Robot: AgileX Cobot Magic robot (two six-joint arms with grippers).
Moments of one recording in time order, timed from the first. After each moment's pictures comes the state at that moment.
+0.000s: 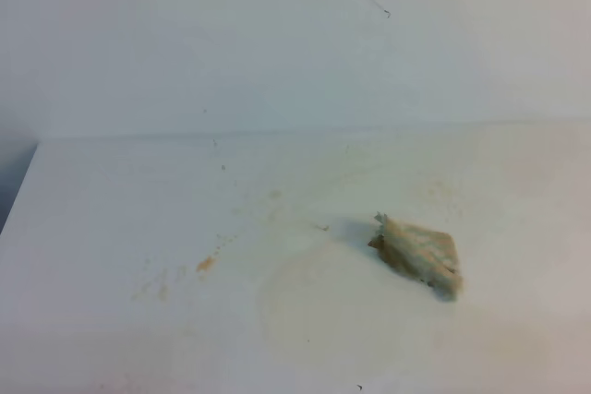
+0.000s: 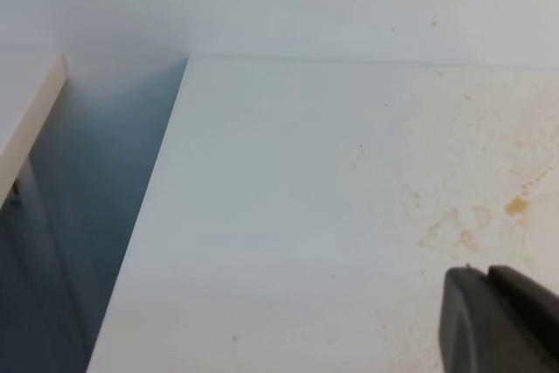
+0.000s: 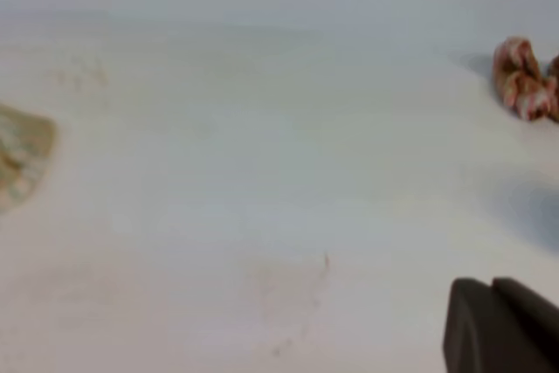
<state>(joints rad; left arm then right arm) 0.06 0.00 0.00 -0.15 0.31 0.00 -0.16 -0.01 0.03 0.12 0.30 -0.27</state>
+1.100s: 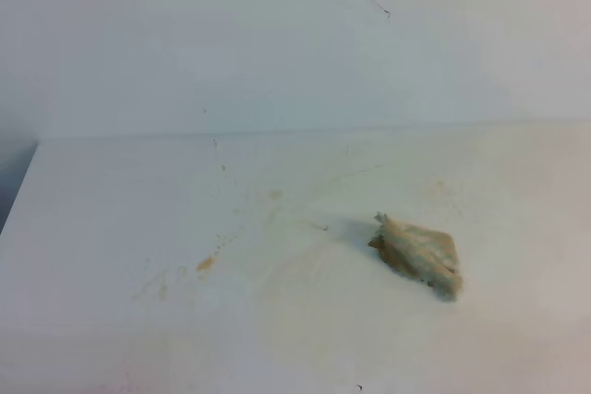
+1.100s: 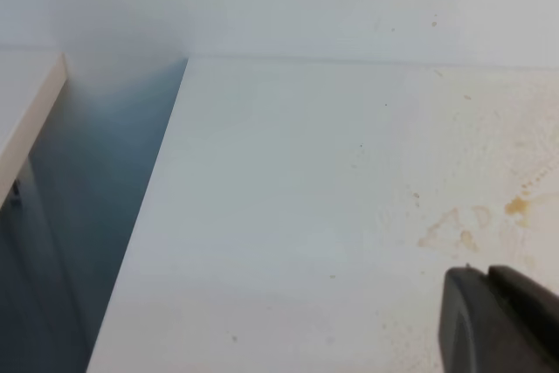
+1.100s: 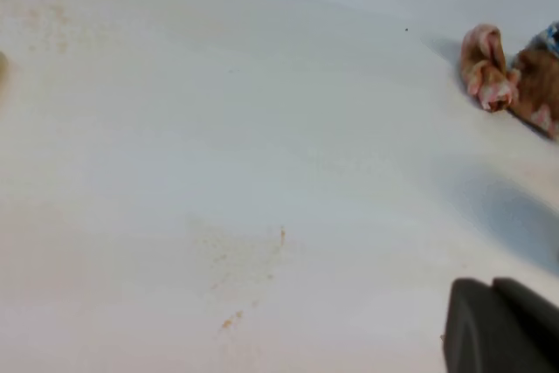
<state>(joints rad) 0.06 0.00 0.00 -0.15 0.31 0.00 -0.16 -0.01 0.02 0.02 0.37 -0.29</state>
